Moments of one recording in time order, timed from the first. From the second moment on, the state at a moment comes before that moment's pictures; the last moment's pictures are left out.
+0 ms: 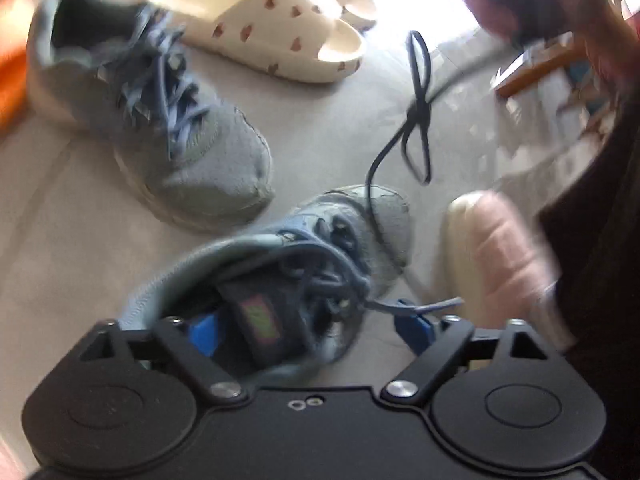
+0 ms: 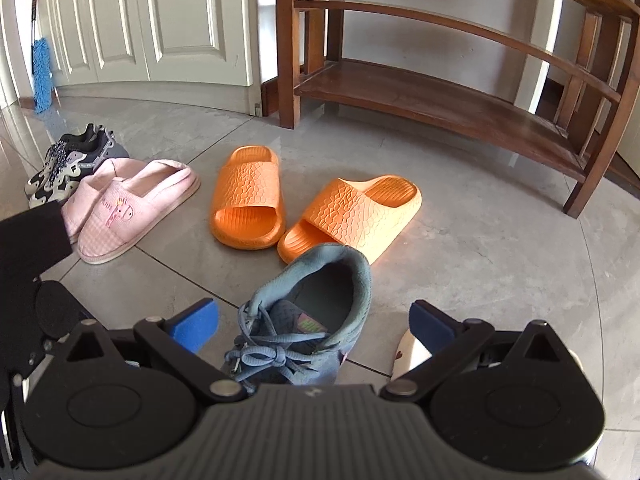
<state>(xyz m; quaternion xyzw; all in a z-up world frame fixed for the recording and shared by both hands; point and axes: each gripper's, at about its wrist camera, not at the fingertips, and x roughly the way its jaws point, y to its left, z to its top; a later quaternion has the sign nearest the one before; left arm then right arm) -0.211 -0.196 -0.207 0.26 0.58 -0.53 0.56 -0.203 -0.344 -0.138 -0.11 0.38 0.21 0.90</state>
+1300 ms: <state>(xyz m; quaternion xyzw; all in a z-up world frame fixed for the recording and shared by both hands) -0.158 -0.149 -0.180 0.41 0.36 -0.50 0.67 -0.181 -0.336 -0.147 -0.06 0.39 0.20 0.90</state>
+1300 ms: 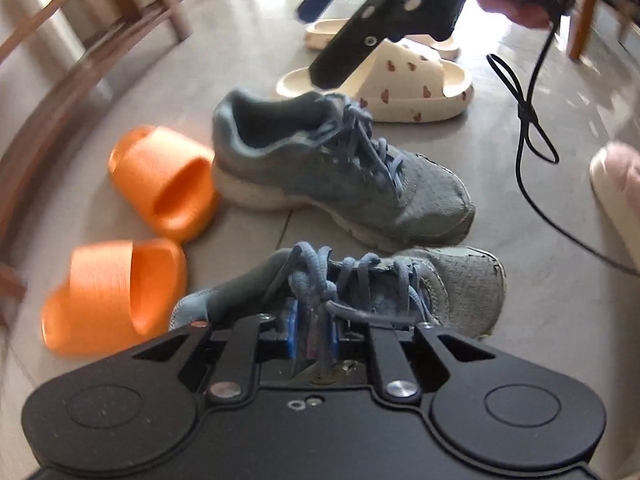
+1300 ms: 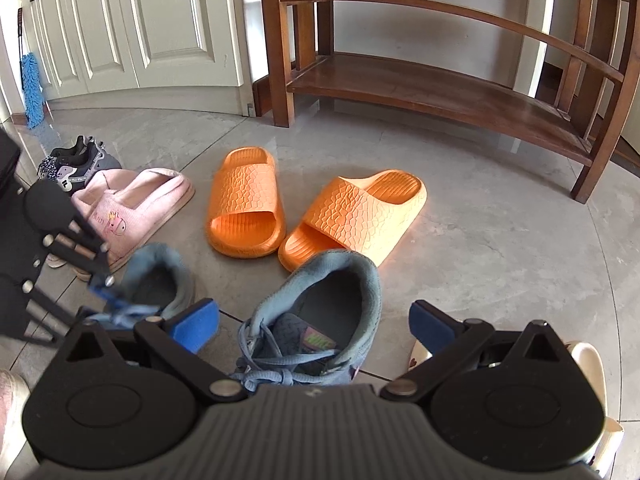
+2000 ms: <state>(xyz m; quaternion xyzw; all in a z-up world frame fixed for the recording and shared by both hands) -0.123 -0.122 -0.153 0.45 0.33 -0.44 0.71 -0.161 -0.341 -0.164 -0.03 0.40 0.19 0.89</state>
